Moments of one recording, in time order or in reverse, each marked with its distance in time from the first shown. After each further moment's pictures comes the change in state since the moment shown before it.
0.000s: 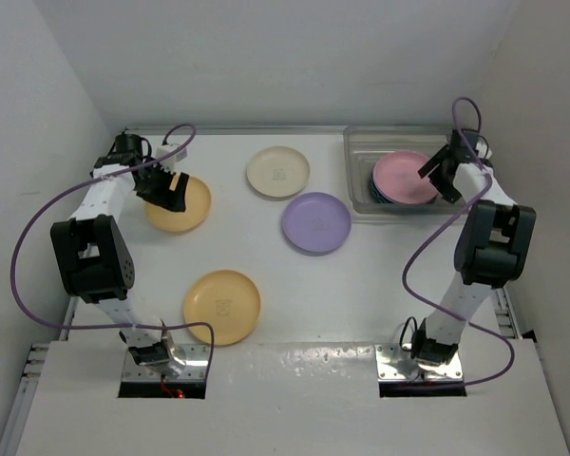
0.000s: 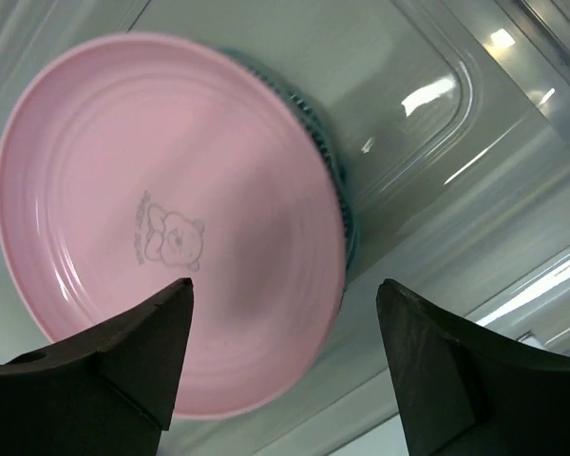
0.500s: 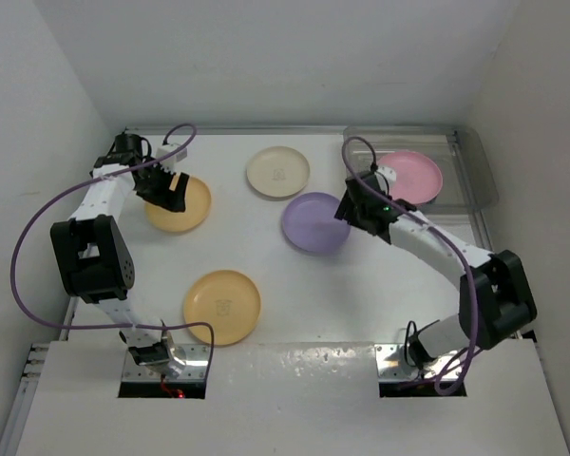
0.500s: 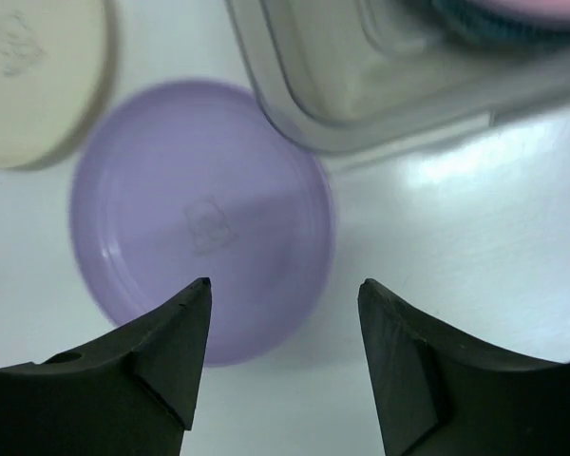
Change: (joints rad) left arm 0.000 0.000 0.004 -0.005 0.004 0.011; right arm 0.679 -0.405 -0.343 0.040 0.227 0.070
